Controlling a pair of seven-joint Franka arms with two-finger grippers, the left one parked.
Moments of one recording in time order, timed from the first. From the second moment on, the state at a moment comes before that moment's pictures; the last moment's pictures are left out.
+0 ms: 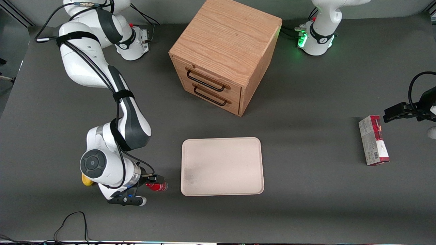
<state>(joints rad) 0.26 0.96 0.04 -0.90 0.01 1.92 0.36</state>
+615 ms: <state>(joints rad) 0.26 0.96 0.04 -0.89 0.01 1.92 0.36</state>
